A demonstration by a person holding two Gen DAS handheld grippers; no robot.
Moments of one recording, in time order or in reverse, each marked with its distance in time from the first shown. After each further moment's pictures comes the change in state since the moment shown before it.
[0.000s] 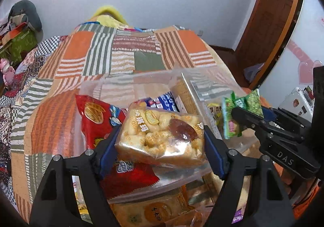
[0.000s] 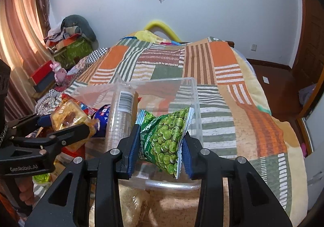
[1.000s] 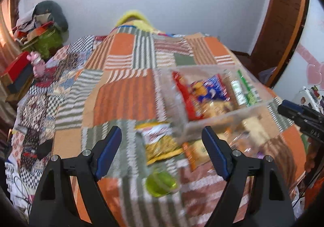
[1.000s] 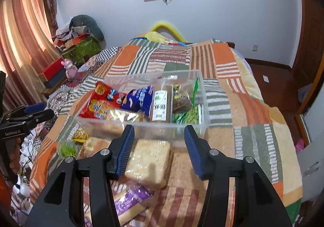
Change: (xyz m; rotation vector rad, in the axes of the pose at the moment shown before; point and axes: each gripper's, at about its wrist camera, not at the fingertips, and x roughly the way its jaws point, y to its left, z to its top) left arm -0.125 0.088 -0.063 -0.037 -0.032 0.135; right arm -0.065 0.027 -0.030 -0.002 0.005 0.022
